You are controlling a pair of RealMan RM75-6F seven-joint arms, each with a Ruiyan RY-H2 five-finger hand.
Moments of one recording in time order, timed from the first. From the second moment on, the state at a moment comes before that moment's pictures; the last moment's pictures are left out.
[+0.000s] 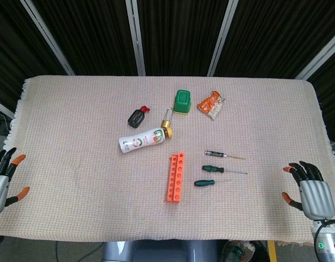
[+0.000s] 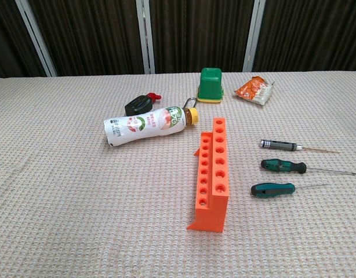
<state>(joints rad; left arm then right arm) -0.08 -1.12 -0.04 -1.62 1.52 1.52 0.16 0.08 -1.17 0.06 -1.59 -1.49 1.47 -0.07</state>
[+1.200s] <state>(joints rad) -0.04 -1.12 0.00 -1.62 1.55 1.56 0.14 0.09 -1.17 0.06 -1.60 -1.52 1.48 -0.04</state>
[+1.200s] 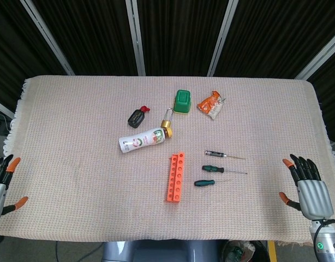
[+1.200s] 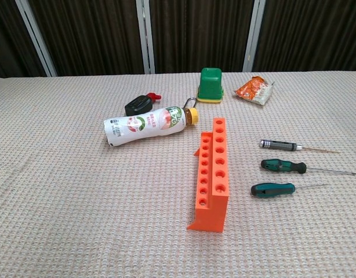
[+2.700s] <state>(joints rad) -0.12 -1.05 -0.01 -1.73 1.56 1.44 0.25 0.78 -1.45 0.24 -1.54 -0.85 0.83 -0.75</state>
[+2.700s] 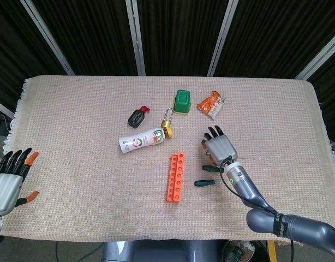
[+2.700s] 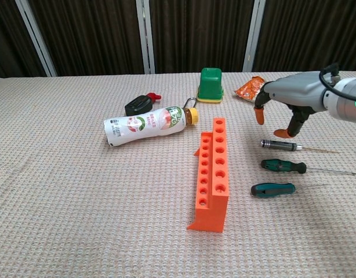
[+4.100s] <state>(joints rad) -0.12 -1.05 0.00 -1.74 1.54 1.42 0.22 1.07 -1.43 0.01 -1.50 -0.43 0.78 -0.85</state>
